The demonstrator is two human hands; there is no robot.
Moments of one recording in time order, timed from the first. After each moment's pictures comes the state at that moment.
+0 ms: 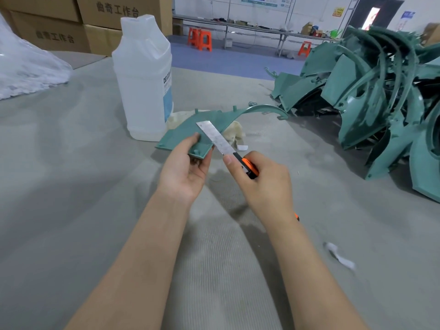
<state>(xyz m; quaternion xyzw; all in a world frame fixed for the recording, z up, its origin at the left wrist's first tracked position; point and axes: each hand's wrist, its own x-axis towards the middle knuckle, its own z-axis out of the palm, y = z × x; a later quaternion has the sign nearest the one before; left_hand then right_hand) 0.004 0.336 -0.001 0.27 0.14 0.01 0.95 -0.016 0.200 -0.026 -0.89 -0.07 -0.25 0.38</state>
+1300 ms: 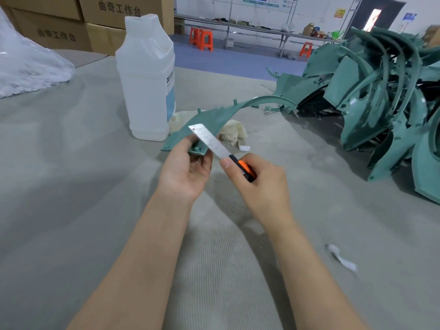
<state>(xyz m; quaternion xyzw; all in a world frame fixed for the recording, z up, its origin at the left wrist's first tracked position) 0.002 0.340 0.002 0.22 0.12 -0.01 0.97 -0.021 0.205 -0.025 -0.87 -0.11 -0.23 0.43</state>
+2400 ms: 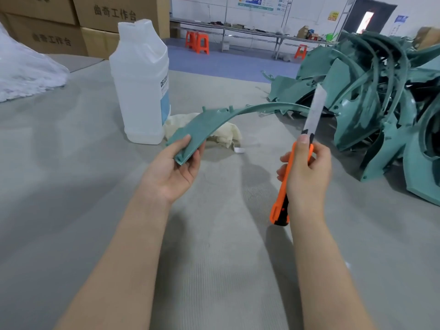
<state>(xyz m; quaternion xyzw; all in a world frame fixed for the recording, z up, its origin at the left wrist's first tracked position) 0.006 0.363 -0.005 0.26 0.07 -0.10 0.96 -0.010 0.165 -0.008 -0.68 0.10 -0.33 0.64</state>
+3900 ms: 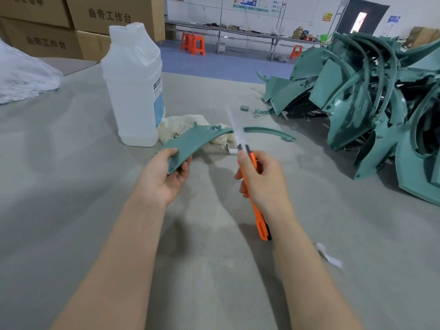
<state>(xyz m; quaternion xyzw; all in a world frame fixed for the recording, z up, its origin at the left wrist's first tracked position) 0.015 0.358 -0.012 0.34 0.20 -0.01 0.92 -0.014 0.191 -0.016 -0.79 0.00 -0.14 0.60</state>
